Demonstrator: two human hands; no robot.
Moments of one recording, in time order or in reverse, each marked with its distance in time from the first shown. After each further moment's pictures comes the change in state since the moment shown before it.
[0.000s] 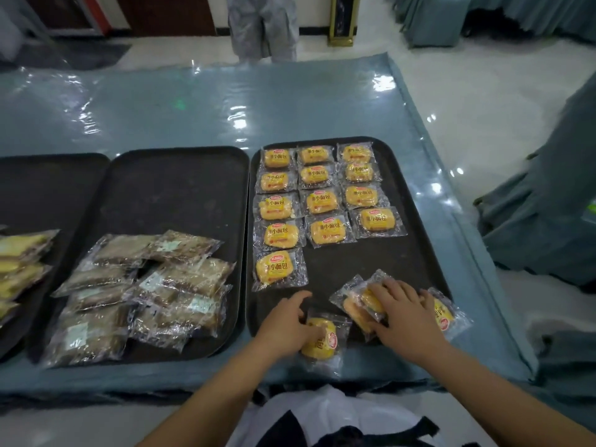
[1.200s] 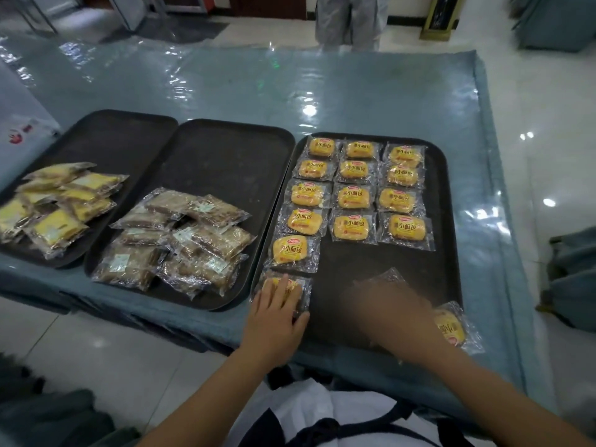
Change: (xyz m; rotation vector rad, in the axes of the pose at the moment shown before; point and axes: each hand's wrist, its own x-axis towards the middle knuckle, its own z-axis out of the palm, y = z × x) left_hand -0.024 -0.018 0.047 0.584 0.359 -0.067; right_hand 0.028 0.032 -0.010 0.108 -0.132 -0.298
